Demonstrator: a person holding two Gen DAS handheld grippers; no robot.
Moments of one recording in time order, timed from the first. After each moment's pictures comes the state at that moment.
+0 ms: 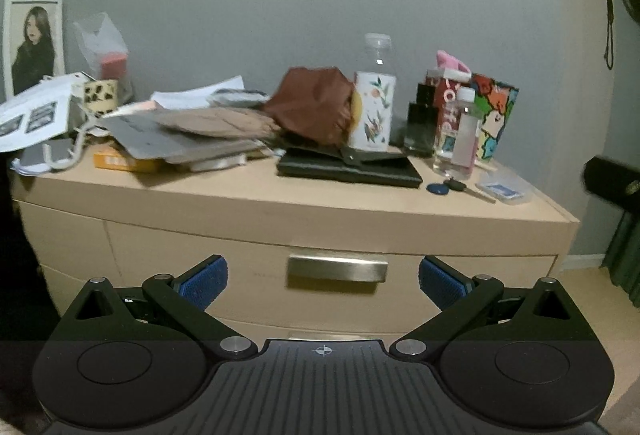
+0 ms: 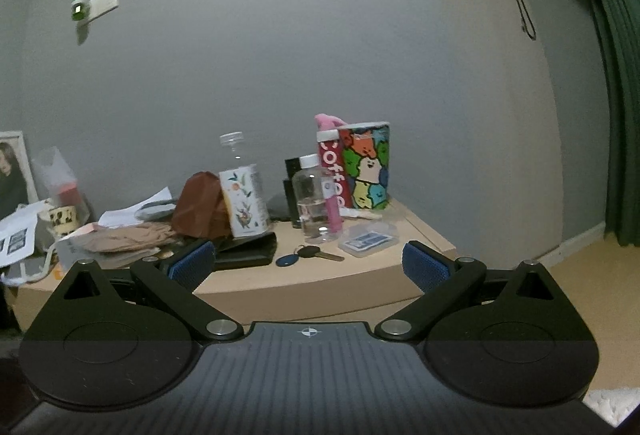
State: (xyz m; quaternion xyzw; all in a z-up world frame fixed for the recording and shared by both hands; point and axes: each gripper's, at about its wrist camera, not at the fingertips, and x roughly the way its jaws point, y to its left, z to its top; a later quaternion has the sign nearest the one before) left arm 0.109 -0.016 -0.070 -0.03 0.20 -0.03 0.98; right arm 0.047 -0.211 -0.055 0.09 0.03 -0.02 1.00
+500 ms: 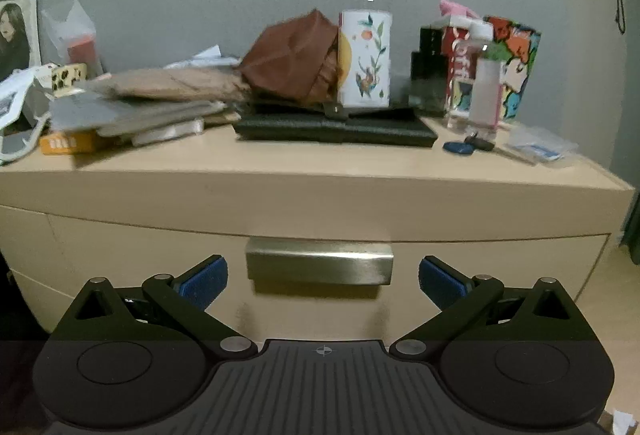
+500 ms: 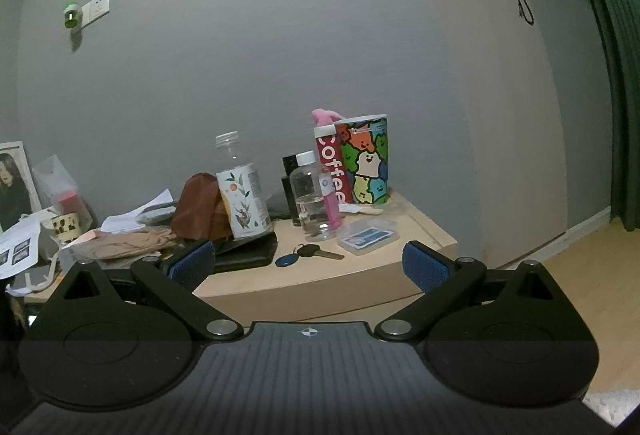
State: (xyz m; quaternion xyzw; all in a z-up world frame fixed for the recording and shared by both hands) left arm 0.188 -0.045 -0.121 -0.01 0.22 -0.01 0.97; right arm 0.057 -0.213 -0.043 0.11 0.04 -0.01 0.99
